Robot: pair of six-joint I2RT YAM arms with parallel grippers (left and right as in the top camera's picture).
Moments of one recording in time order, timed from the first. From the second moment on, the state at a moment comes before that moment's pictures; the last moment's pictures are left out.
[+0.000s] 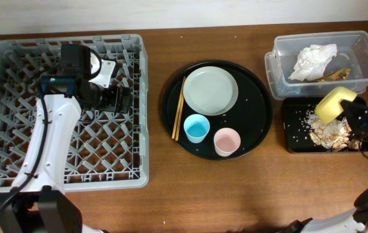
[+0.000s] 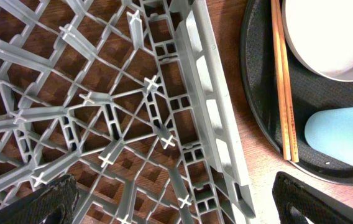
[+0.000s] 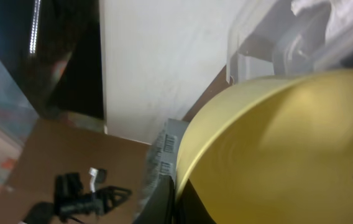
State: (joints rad) left arm -0.01 1.67 1.49 -0.98 0.21 0.16; right arm -0.91 1.79 1.09 -0.53 -1.51 0.02
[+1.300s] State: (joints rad) left arm 0.00 1.67 1.49 -0.98 0.21 0.16; right arm 0.20 1.63 1.14 -0.66 -0.12 0.16
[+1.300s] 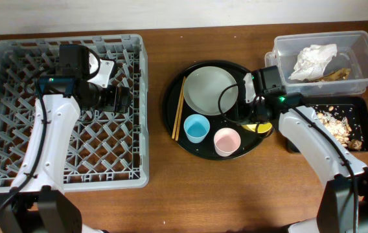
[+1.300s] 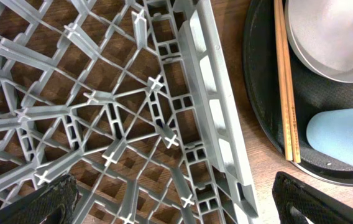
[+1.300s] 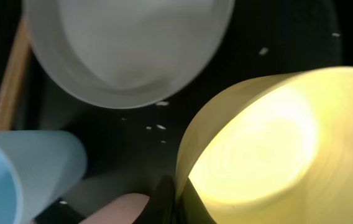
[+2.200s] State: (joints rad) left arm 0.00 1.67 1.49 -0.96 0.21 0.16; right arm 0.24 1.70 1.59 -1.07 -0.12 0.13
